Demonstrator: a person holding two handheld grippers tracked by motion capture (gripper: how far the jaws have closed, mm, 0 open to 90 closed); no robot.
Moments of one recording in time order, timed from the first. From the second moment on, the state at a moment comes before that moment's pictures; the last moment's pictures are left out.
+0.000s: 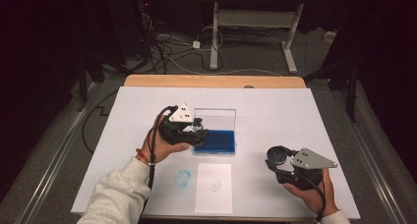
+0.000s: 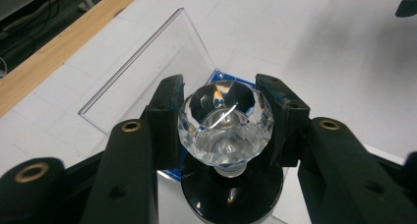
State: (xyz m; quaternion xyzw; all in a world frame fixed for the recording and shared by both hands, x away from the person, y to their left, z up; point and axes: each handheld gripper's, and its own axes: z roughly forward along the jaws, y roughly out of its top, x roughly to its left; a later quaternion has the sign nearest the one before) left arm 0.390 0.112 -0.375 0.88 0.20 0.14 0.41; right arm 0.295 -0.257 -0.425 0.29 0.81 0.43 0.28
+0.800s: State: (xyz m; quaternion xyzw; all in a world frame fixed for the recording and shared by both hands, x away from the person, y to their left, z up) left arm 0.411 0.080 -0.394 0.88 0.20 0.13 0.40; right arm 0.294 -0.259 -0.432 0.30 0.81 0.41 0.28
